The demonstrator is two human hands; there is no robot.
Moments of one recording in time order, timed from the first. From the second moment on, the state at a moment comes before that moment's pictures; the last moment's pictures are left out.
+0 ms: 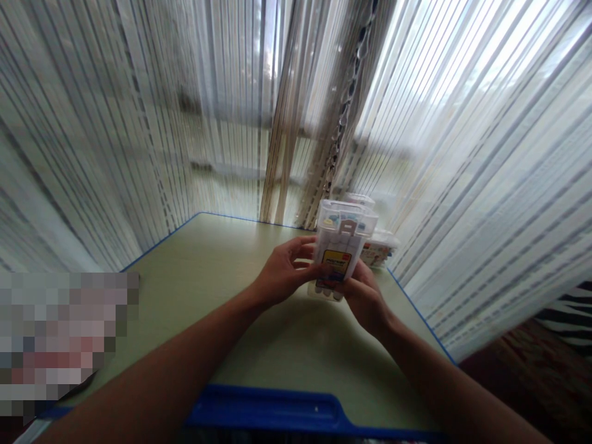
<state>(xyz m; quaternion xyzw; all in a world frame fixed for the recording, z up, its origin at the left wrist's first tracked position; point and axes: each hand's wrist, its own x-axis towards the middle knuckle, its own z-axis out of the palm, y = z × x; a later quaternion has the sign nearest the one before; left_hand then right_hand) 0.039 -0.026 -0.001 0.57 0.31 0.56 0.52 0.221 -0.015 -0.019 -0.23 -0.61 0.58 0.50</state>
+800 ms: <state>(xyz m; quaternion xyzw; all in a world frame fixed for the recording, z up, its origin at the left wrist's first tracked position) 0.040 -0.032 0.000 0.62 0.31 0.56 0.46 0.222 -0.009 -0.017 -0.28 -0.65 0.47 0.53</state>
